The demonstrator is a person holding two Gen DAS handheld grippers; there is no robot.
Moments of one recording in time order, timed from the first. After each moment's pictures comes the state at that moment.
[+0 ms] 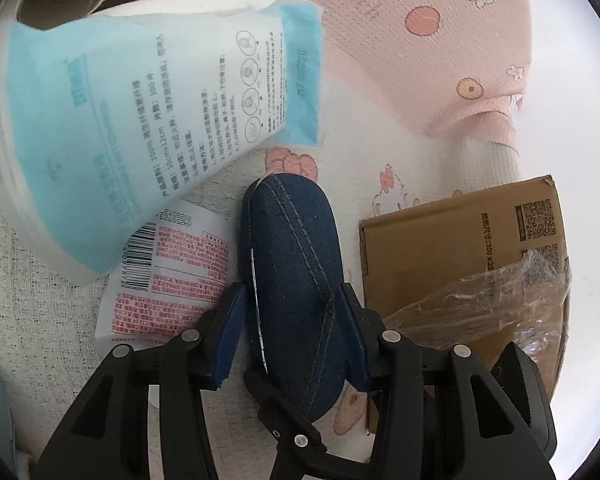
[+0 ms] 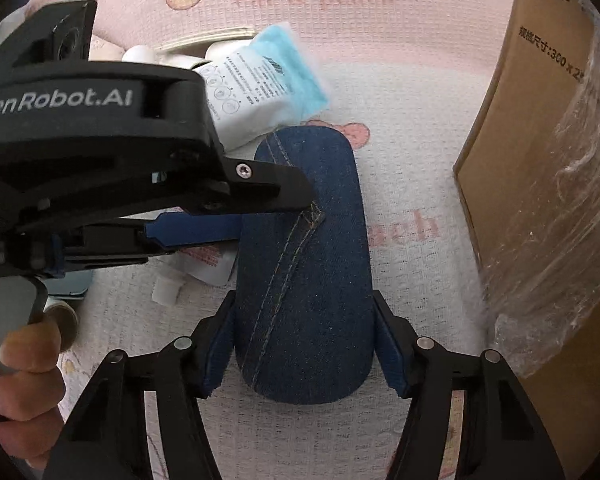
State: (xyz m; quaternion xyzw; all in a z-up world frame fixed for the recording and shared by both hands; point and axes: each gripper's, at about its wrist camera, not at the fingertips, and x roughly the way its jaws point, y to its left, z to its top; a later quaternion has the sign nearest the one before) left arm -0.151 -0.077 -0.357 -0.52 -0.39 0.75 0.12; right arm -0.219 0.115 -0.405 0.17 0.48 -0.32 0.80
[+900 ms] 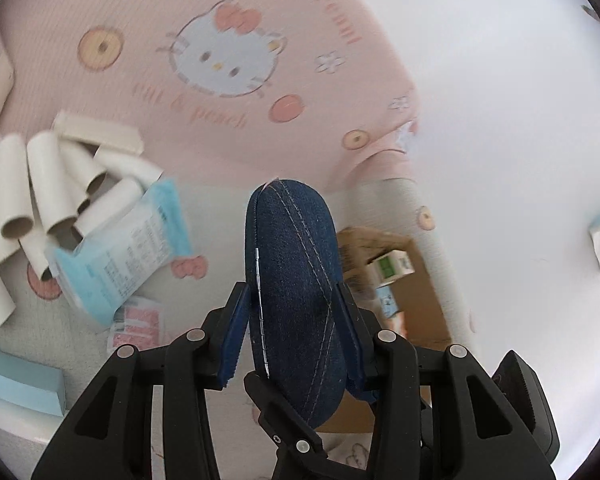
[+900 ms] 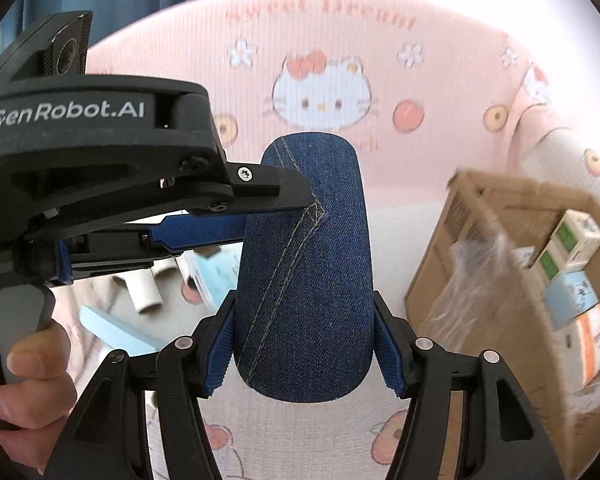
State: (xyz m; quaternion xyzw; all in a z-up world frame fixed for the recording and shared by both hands) left arm -0.113 -0.072 -0.169 -0.39 -0.33 0.84 0.17; right arm -0.226 0.171 -0.247 0.10 0.35 -0.35 0.86
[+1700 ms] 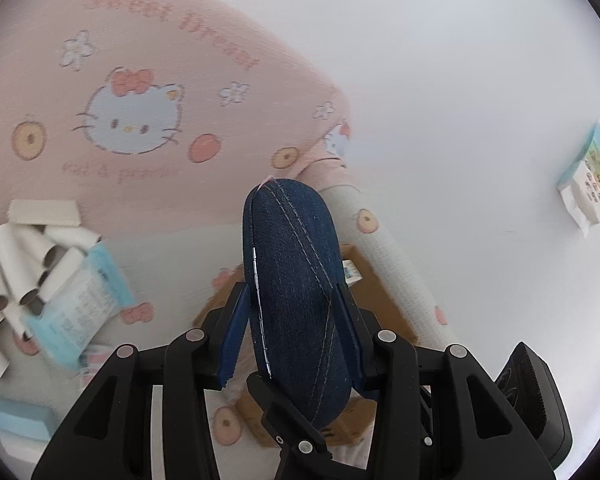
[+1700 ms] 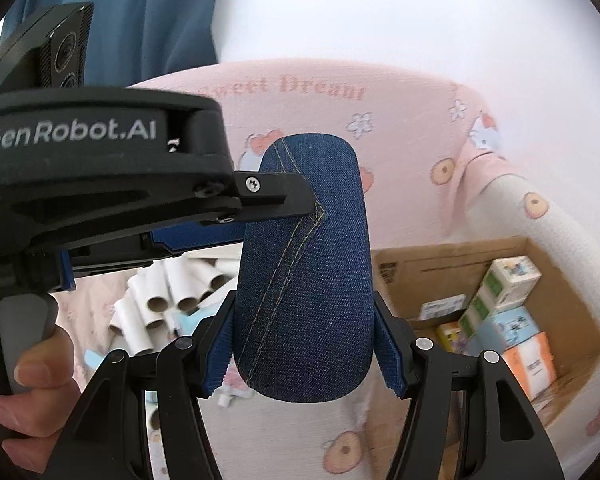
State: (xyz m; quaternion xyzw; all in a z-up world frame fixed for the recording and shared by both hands) left arm -0.111 0.000 -0.095 -0.34 -0.26 0.88 0.22; right arm -0.267 0.170 -0.172 0.06 0.28 -0.38 0.88
